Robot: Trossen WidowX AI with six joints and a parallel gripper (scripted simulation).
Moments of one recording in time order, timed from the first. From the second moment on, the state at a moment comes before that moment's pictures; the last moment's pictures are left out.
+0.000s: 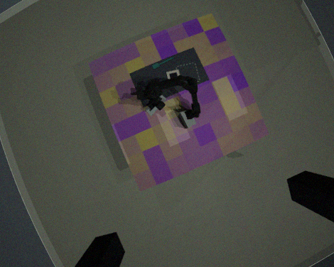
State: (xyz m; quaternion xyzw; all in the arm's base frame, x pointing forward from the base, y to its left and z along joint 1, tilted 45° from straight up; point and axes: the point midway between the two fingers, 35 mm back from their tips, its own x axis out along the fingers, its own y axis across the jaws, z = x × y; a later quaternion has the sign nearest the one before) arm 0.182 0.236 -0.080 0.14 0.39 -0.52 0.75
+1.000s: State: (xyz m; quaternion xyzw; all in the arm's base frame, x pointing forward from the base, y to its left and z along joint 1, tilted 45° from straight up) arm 0.175 0.239 -0.093 -0.12 0.52 -0.26 0.81
